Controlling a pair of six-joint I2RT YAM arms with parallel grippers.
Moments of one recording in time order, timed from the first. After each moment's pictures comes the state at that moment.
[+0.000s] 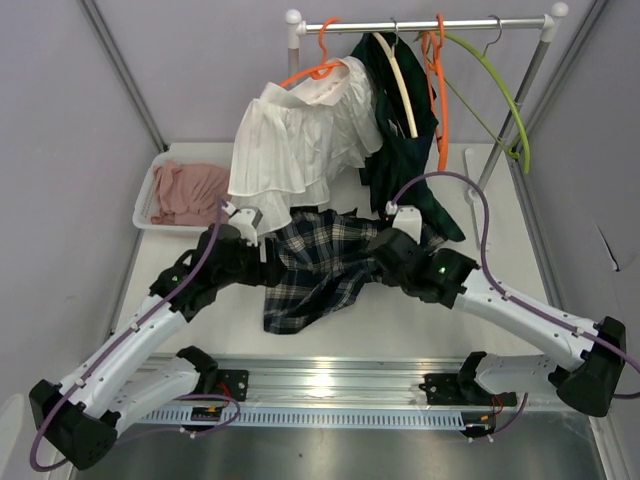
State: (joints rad) left arm -0.53 0.87 0.80 -0.59 0.02 -0.39; right arm 0.98 1.19 1.07 -0.82 0.56 0.70
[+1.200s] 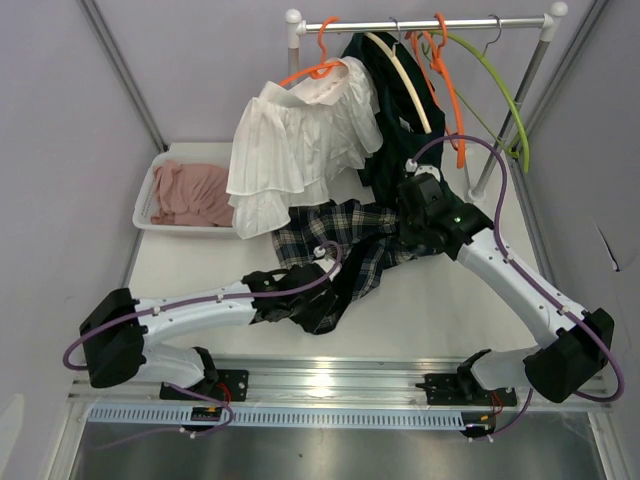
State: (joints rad) left arm -1.07 1.30 0.83 -0.59 -0.26 -0.34; right arm 0.58 1.33 1.30 -0.82 0.30 0.41
